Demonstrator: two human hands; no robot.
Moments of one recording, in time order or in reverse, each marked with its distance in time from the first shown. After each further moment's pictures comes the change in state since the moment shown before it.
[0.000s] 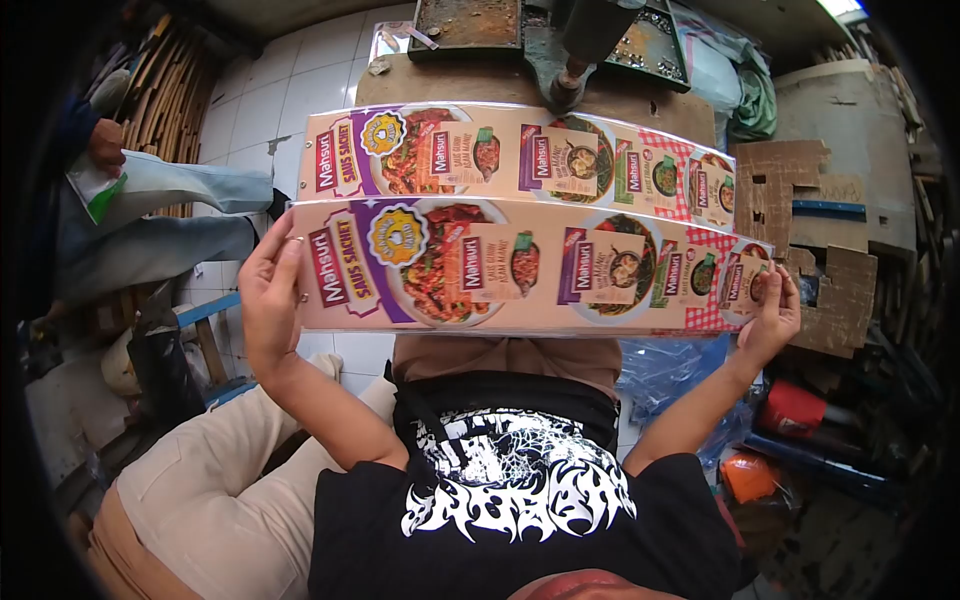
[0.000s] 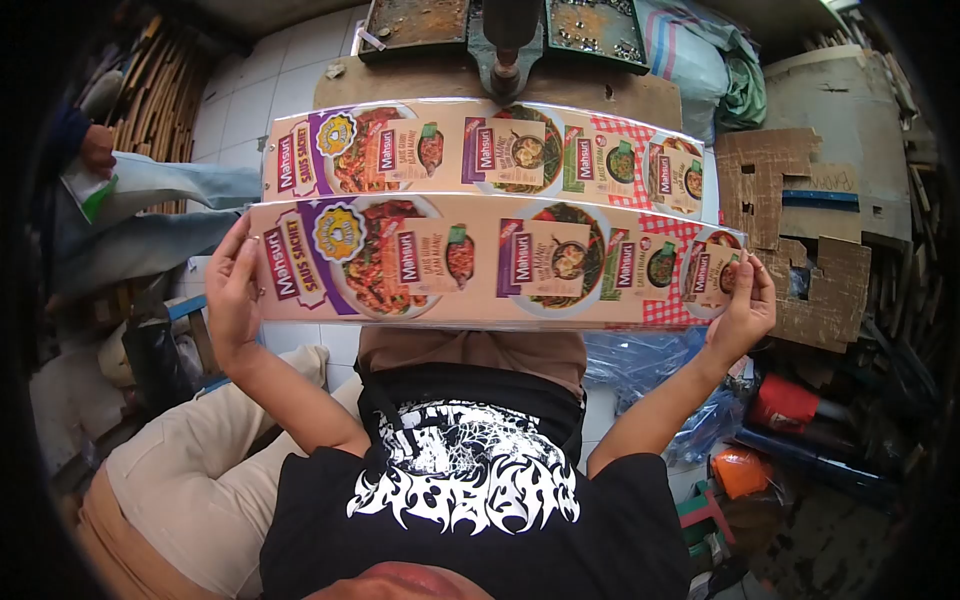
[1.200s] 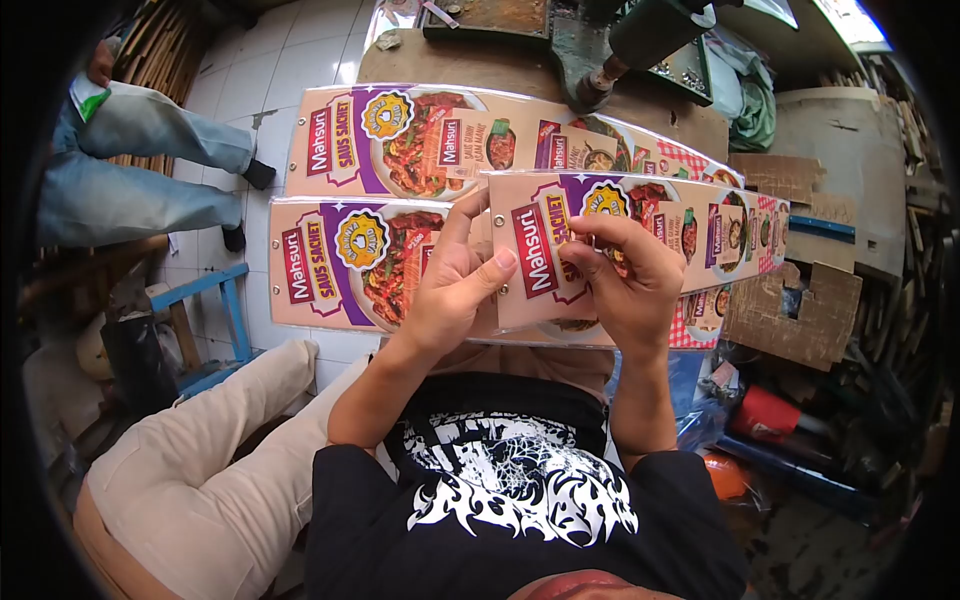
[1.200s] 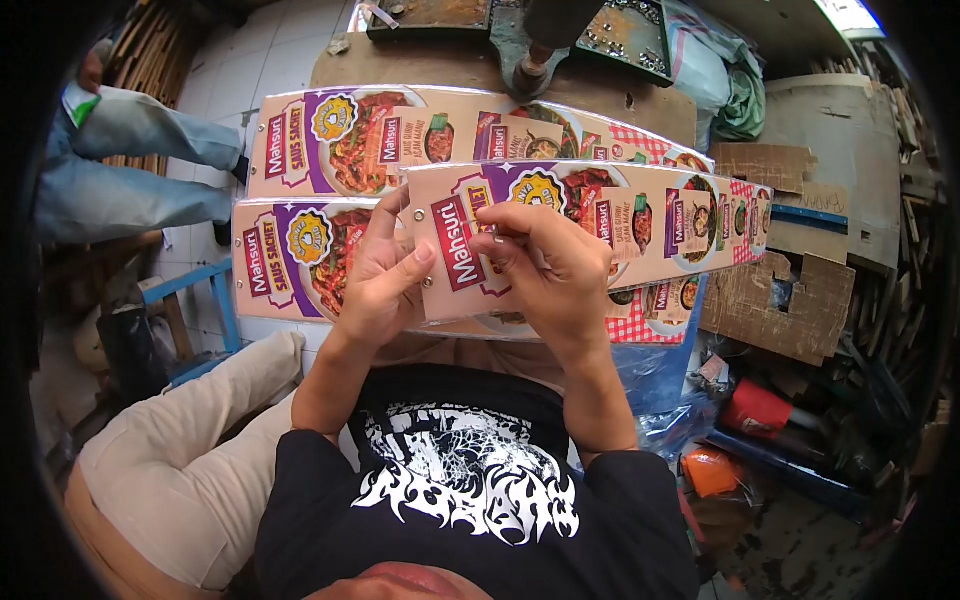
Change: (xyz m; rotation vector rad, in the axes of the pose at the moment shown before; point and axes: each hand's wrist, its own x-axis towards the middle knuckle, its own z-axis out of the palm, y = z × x) left_hand -0.019 -0.035 0.163 -0.703 -0.508 -0.179; right_hand -0.103 -0.104 0.212 -0.036 -0.839 -0.257
